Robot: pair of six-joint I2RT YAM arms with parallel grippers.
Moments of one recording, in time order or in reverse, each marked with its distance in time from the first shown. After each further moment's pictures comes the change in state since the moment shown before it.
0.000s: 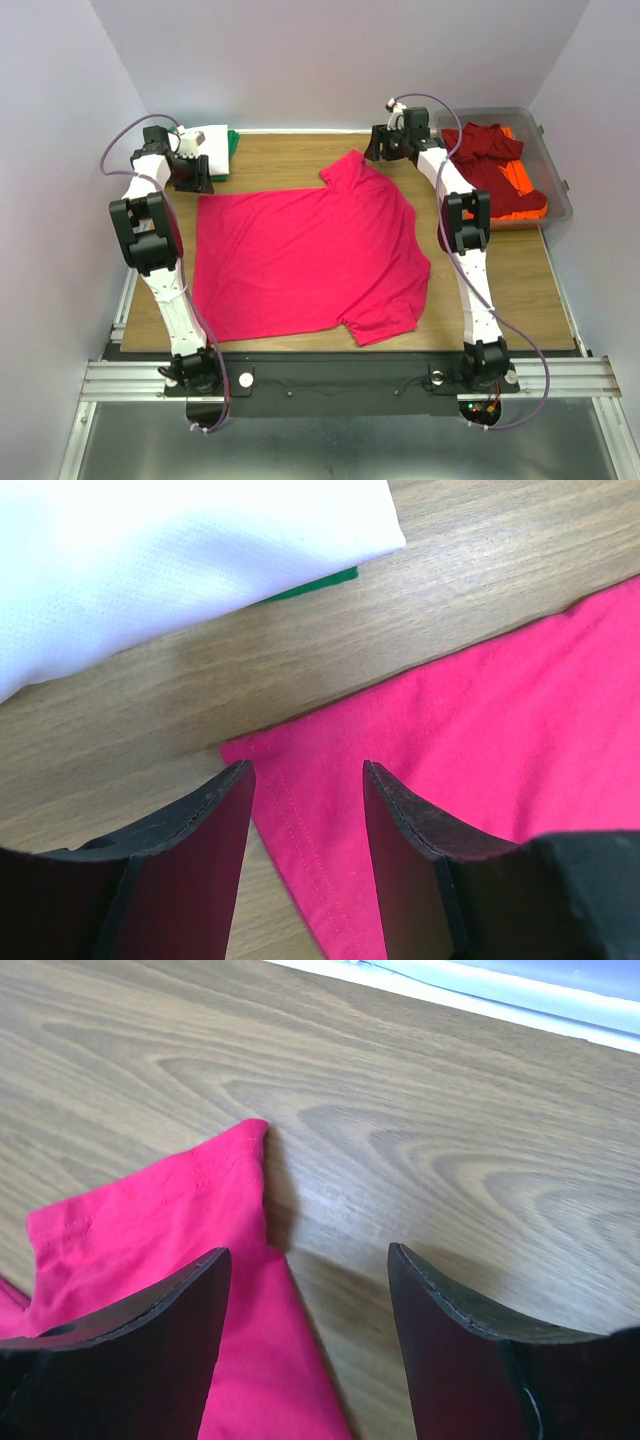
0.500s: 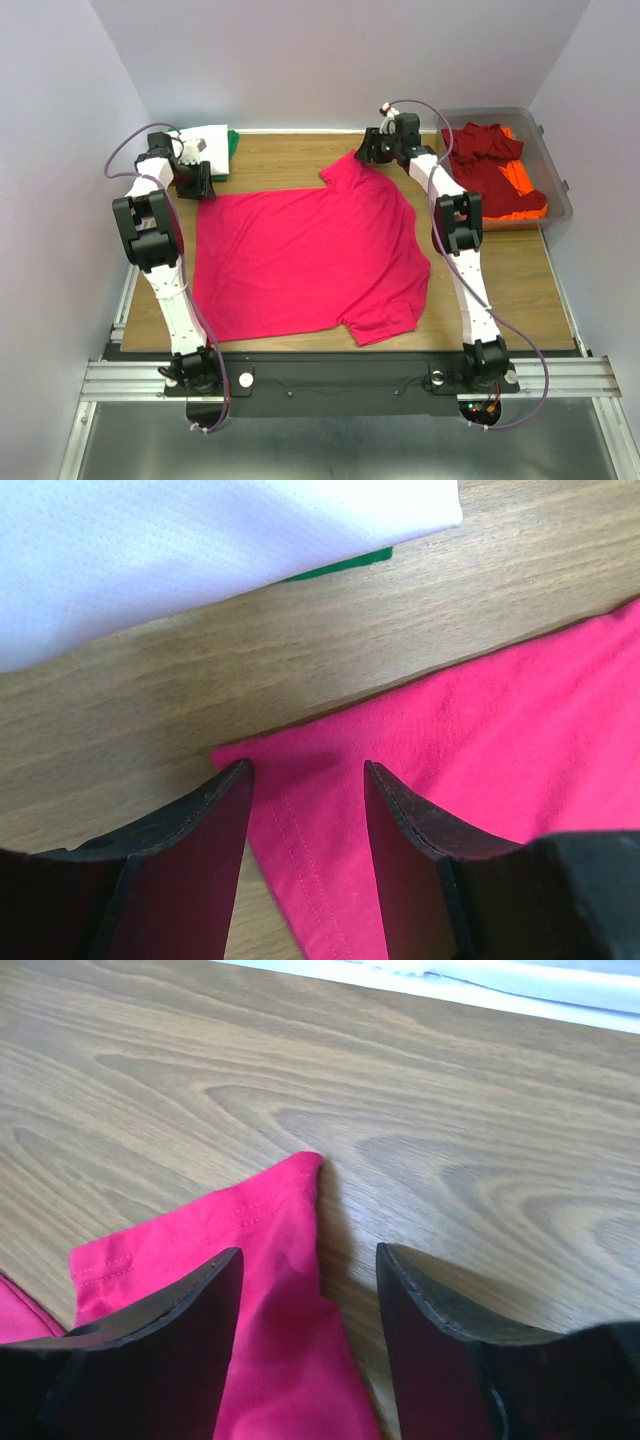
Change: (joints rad) left arm 0.000 0.055 -0.001 0.000 -0.016 -0.043; right arm 0.027 0.070 0.000 0.146 -0.049 0.141
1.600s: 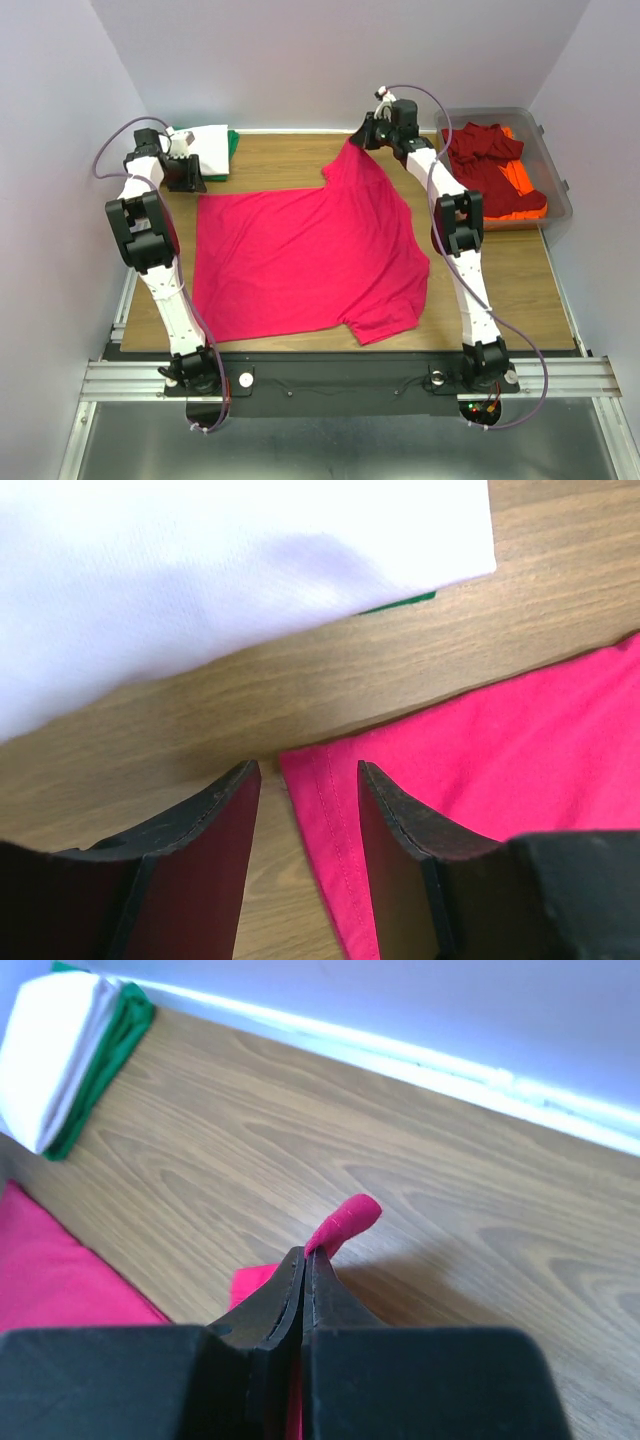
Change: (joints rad) left arm 0.041 0.000 0.032 0.040 0.031 -0.001; right arm 0.038 -0.054 -0.002 0.106 -0.068 0.062
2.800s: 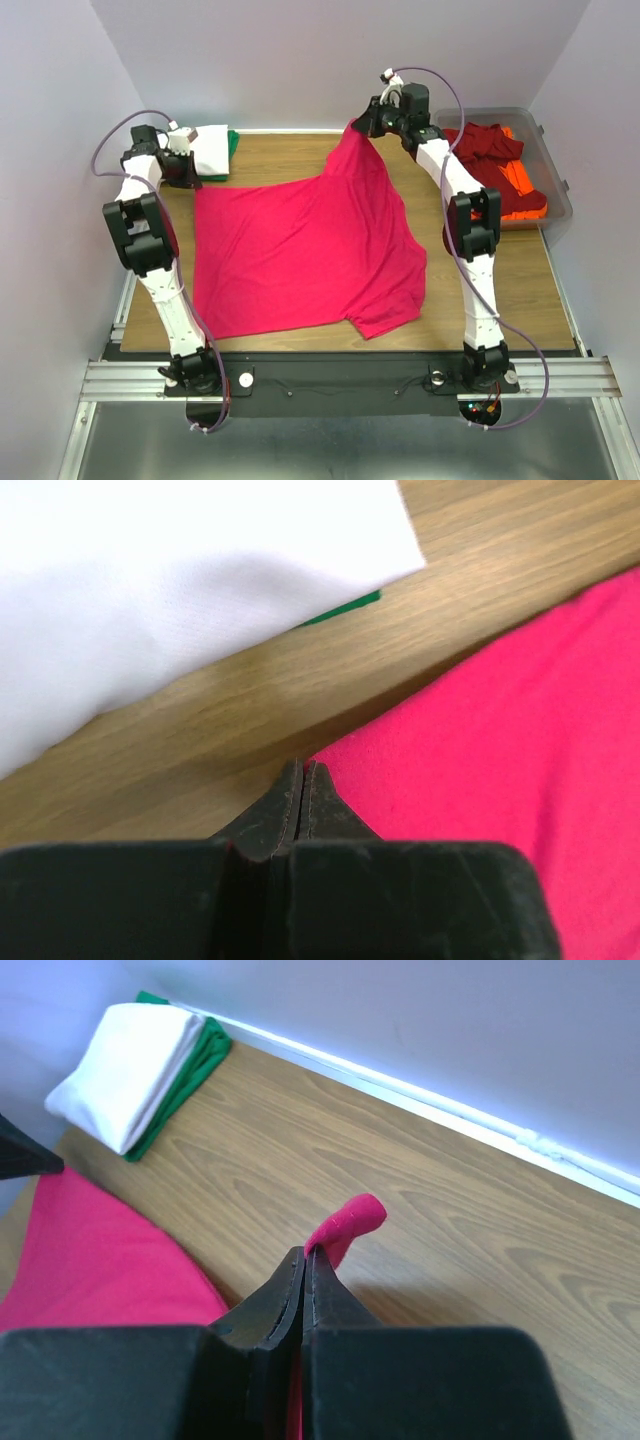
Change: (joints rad) left arm 0.003 -0.019 0.000 -0.006 0.071 0.119; right arm -0.002 -0.217 -0.154 0.036 -0.043 -0.023
